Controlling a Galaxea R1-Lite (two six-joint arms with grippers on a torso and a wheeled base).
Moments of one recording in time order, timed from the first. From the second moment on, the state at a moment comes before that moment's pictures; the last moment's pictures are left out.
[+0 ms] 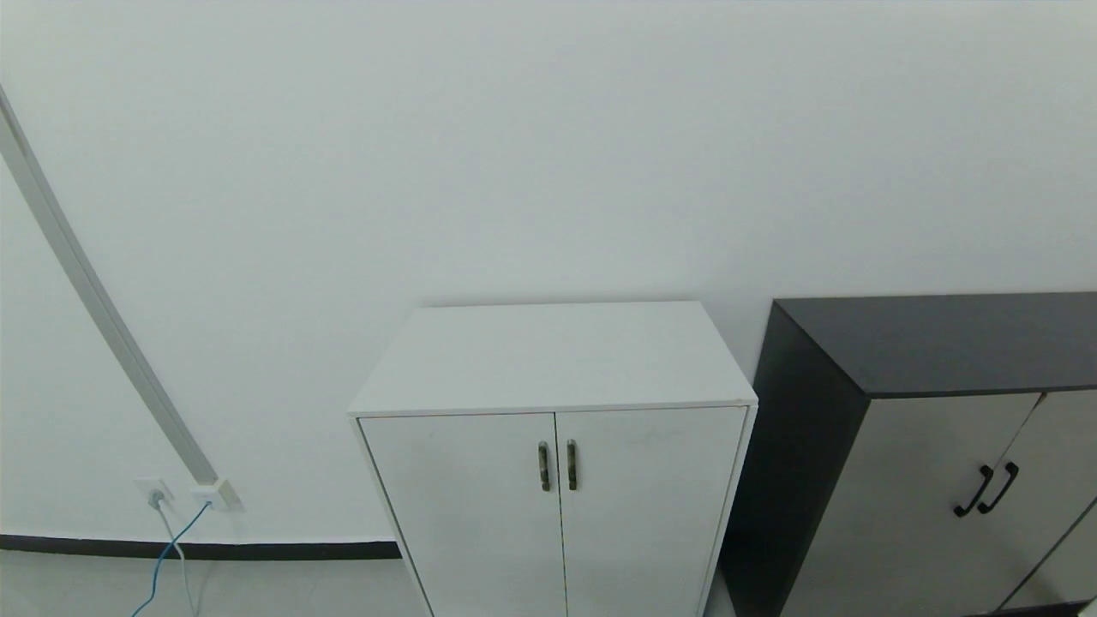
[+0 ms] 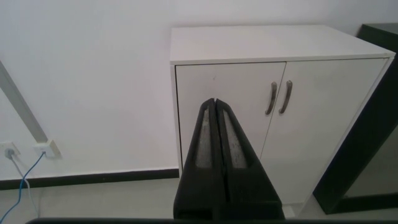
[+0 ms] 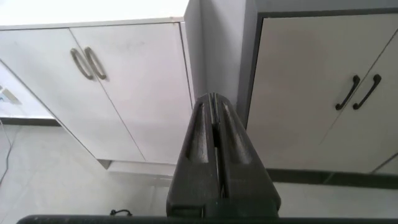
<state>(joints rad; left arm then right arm) 0.00 0.00 0.00 0.00 -0.01 0.00 0.11 0.26 -0.04 -0.04 0.03 0.05</state>
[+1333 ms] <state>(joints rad) 0.00 0.00 0.00 0.00 -0.01 0.00 0.08 0.13 0.00 0.01 -0.01 -0.04</state>
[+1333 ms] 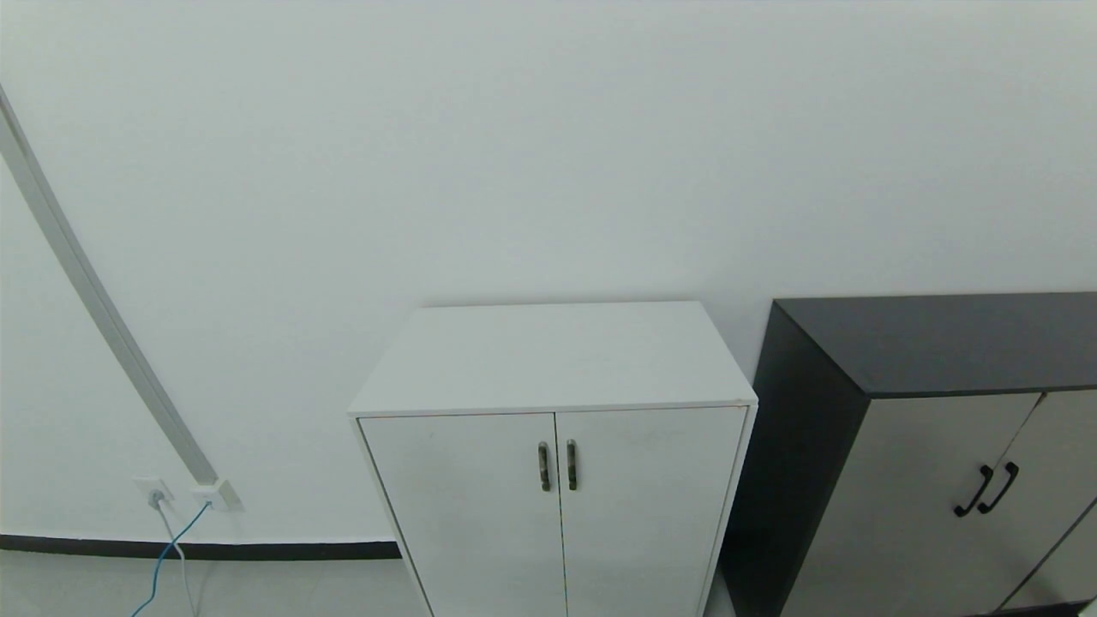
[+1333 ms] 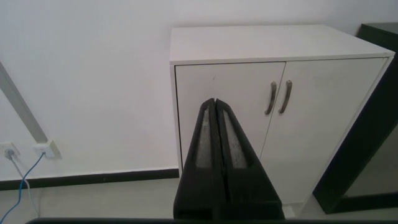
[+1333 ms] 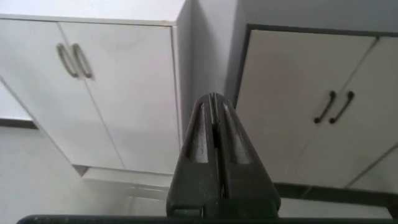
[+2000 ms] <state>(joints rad) 0.00 0.00 0.00 0.00 -0.01 0.00 0.02 0.05 0.00 0.00 0.00 0.01</state>
